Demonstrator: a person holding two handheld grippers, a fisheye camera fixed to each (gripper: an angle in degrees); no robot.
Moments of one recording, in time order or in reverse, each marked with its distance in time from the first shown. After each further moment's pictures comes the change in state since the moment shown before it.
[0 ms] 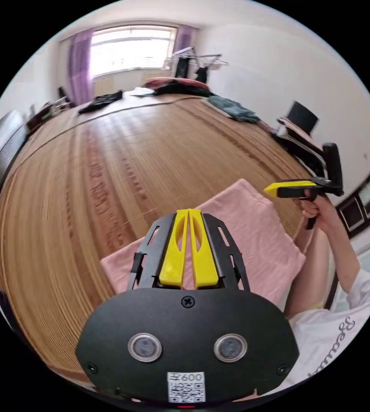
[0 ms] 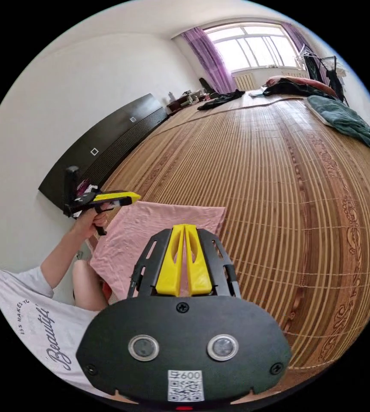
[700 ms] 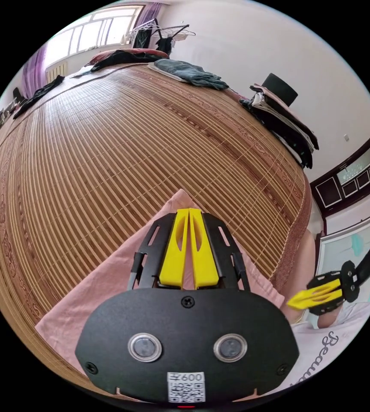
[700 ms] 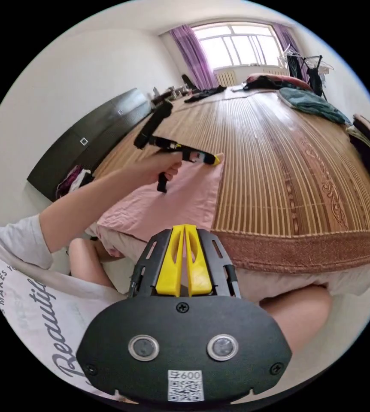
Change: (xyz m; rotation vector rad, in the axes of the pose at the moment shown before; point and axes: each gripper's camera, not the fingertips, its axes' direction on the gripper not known) left arm 0.052 -0.109 0.141 -0.145 0.149 0.026; right arm -0.099 0.208 -0.054 0.176 0.144 0.000
